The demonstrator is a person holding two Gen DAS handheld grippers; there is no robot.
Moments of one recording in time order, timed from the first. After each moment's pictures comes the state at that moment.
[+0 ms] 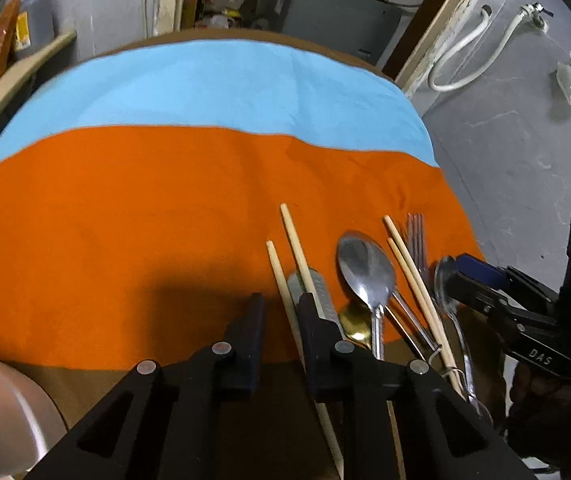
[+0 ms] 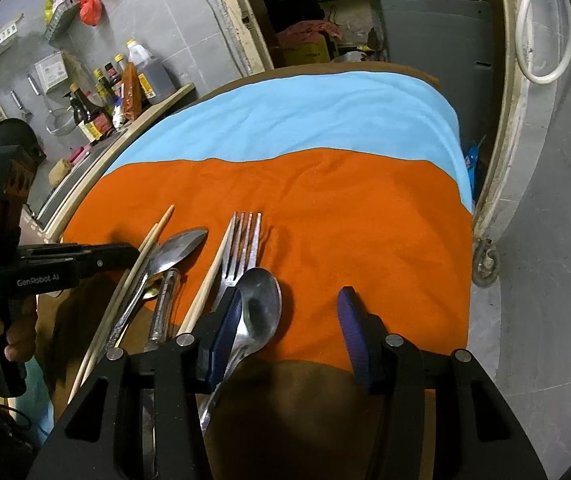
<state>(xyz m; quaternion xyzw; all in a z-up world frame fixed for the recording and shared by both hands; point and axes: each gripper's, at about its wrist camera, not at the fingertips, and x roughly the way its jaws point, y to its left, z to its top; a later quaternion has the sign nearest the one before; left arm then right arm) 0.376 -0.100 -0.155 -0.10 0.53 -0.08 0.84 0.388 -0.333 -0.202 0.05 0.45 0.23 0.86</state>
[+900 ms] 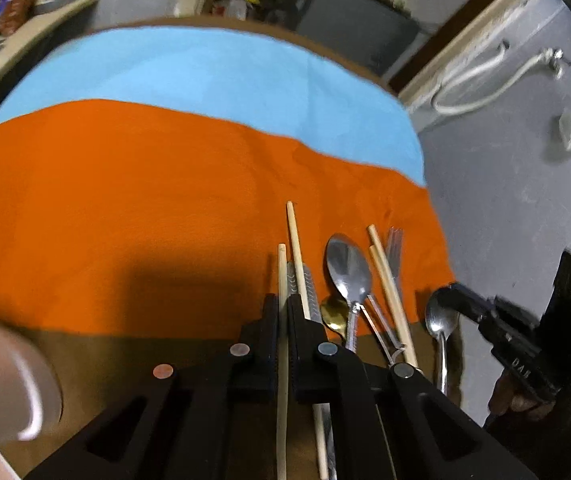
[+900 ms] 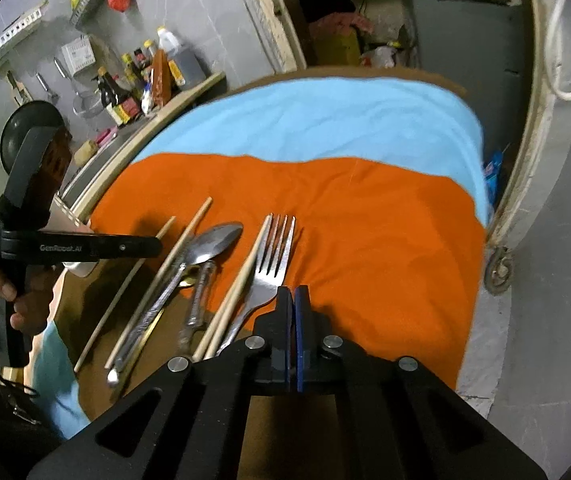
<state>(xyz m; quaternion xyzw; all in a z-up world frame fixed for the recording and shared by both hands) 0.366 -0.087 -0.145 -0.19 0.53 -0.08 0.82 0.369 -0.340 -0.168 0.04 0.45 0.26 0.85</state>
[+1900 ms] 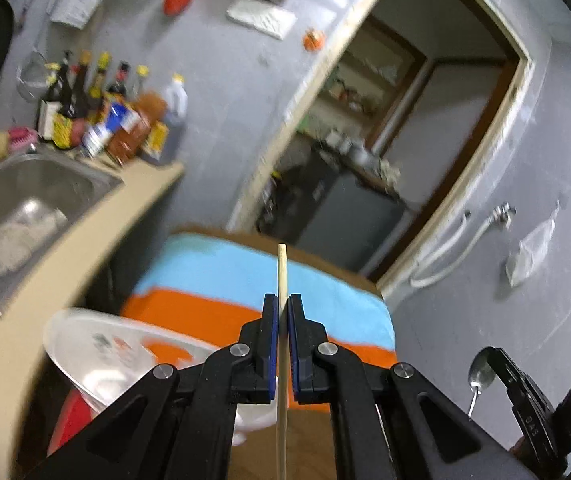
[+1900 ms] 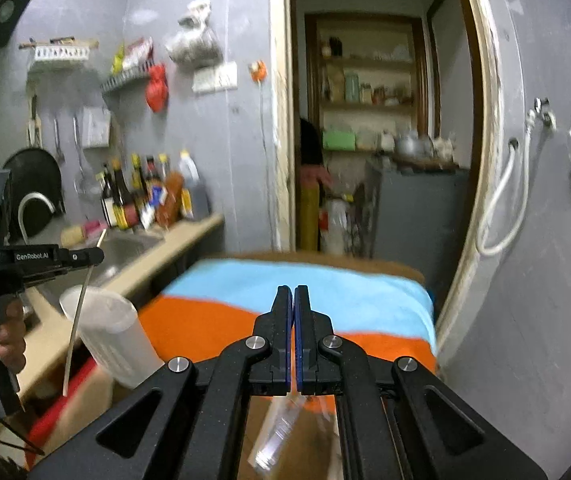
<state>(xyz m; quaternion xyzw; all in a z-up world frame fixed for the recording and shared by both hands) 0.236 0.089 0.017 -0.24 0.25 0.00 0.94 0.247 -0.207 0.036 -0.01 0.19 0.15 0.97</state>
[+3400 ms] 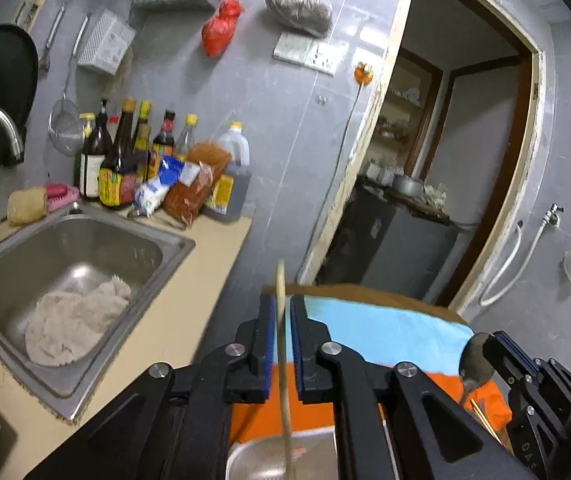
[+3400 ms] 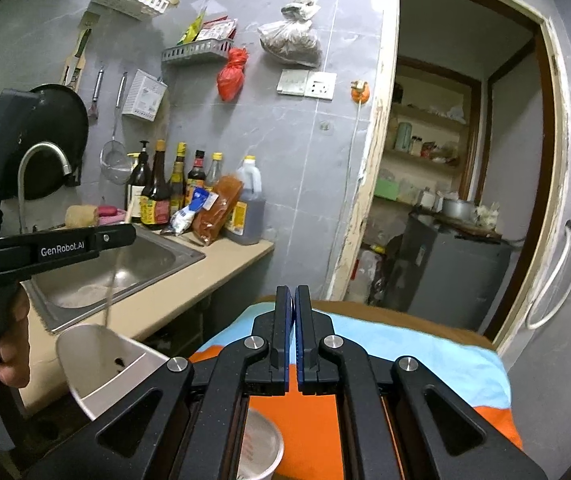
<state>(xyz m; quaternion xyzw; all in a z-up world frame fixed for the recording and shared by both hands) 0.258 0.190 -0.023 -0.17 0.20 0.06 0.96 0.267 0.001 -0.012 -0.11 0.14 0.18 0.97</state>
